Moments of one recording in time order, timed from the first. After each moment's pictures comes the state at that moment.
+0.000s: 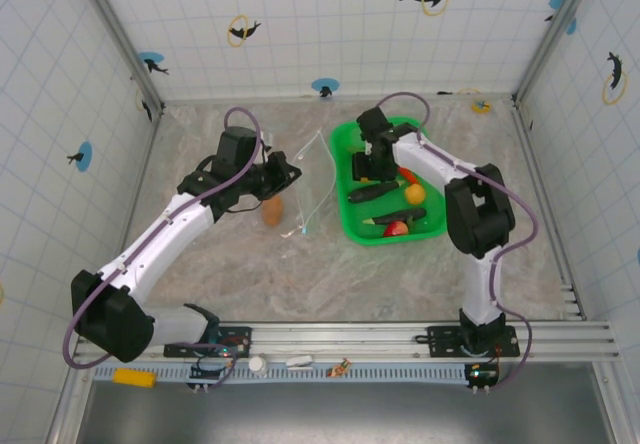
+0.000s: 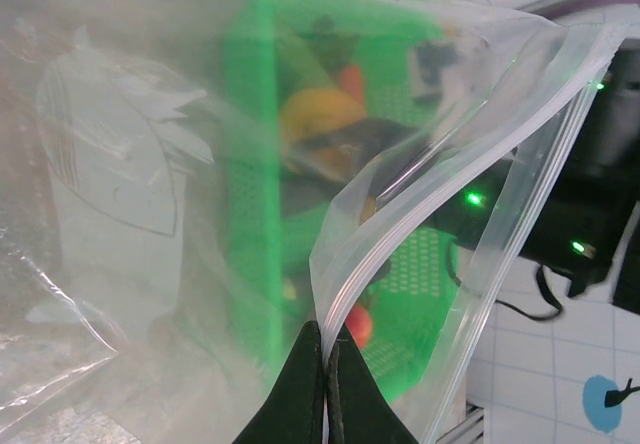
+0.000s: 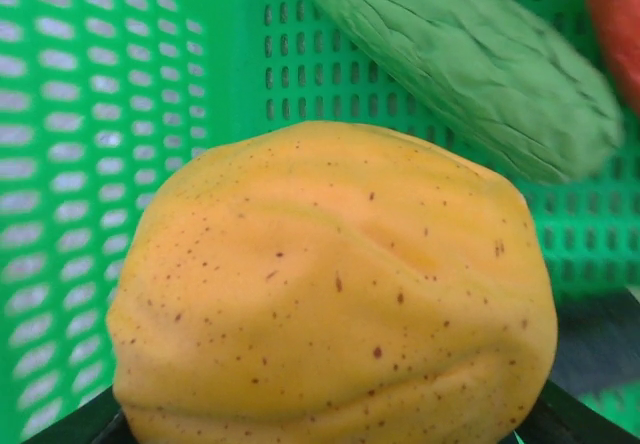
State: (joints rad) left arm -0.49 1.29 1.11 -0.49 0.36 -0.89; right arm 0.52 1.99 1.59 -0.78 -0.04 0.40
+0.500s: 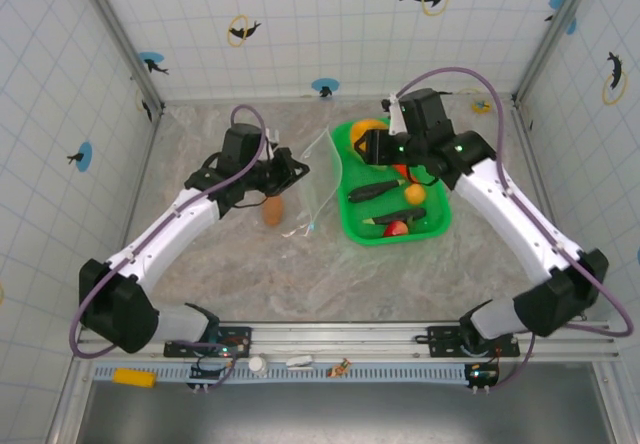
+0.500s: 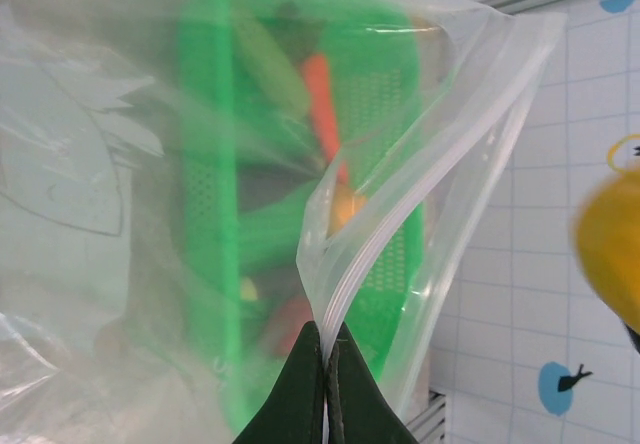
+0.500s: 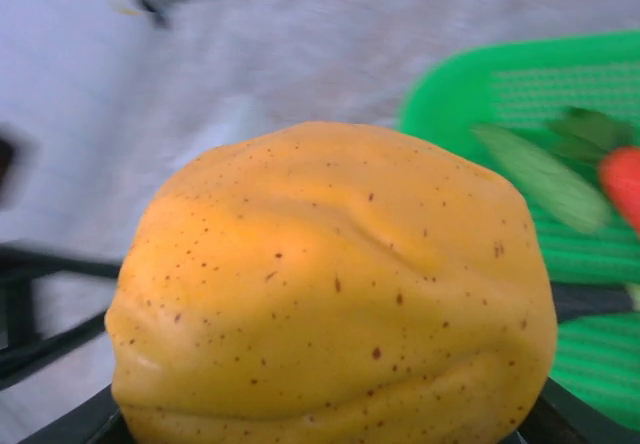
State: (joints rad) left arm -0.49 1.35 1.11 -0.39 0.44 -0.95; right arm 0.59 1.40 1.49 -0.73 -0.20 0.42
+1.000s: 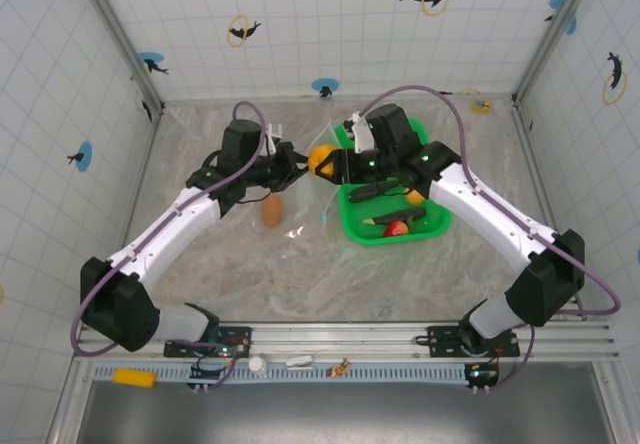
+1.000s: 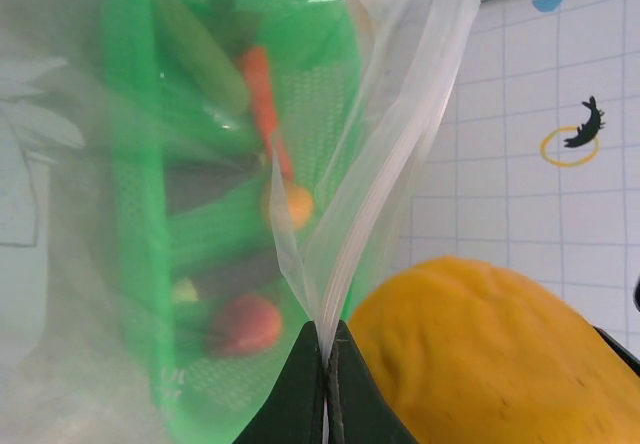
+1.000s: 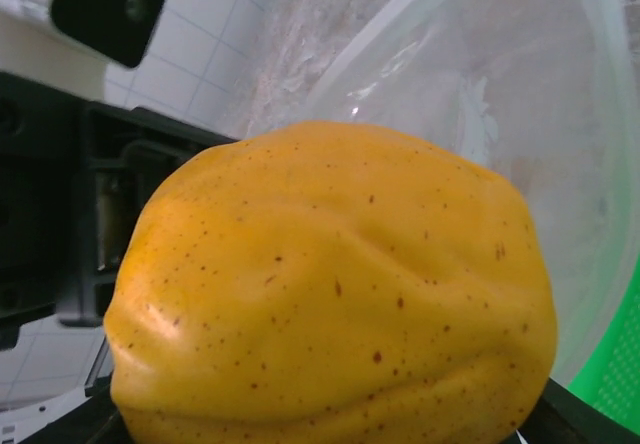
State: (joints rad) left arm -0.50 1.35 1.12 -0.32 0.51 -1.01; right arm 0.69 1.51 1.42 -0.59 -0.43 0.53
